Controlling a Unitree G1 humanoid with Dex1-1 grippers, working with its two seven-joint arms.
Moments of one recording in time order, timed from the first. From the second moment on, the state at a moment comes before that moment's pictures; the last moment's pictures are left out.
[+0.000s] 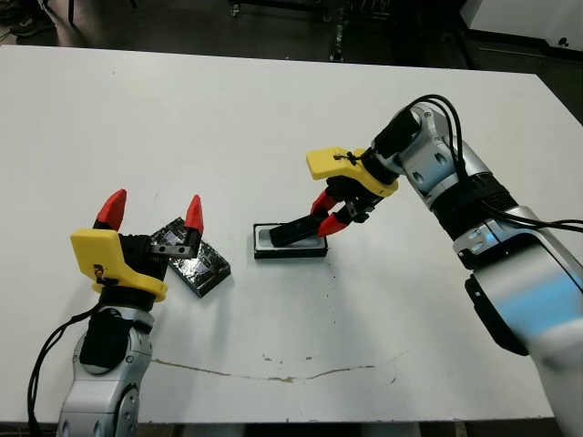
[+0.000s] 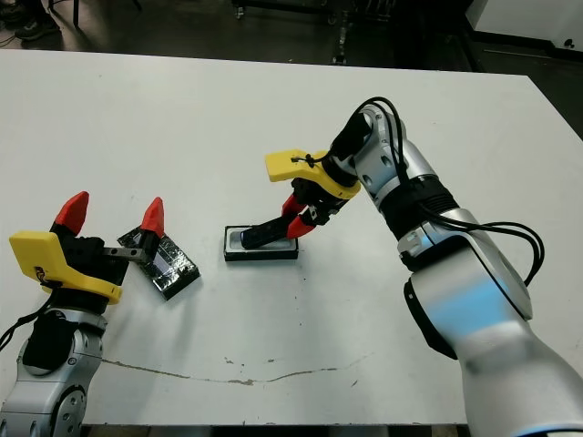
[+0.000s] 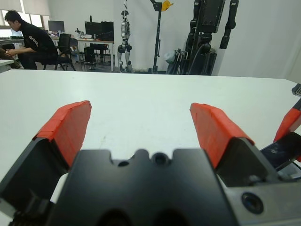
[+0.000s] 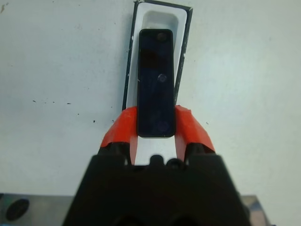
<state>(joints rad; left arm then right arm) 0.15 0.13 0.07 -0.49 -0.16 0.17 -0.06 -1.15 -0.35 0.55 0.80 -0.27 0.12 1.56</state>
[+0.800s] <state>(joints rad) 0.16 0.12 0.06 -0.50 -0.15 0.17 -0.04 -1.14 -0.30 0.57 0.78 -0.29 0.16 1.53</state>
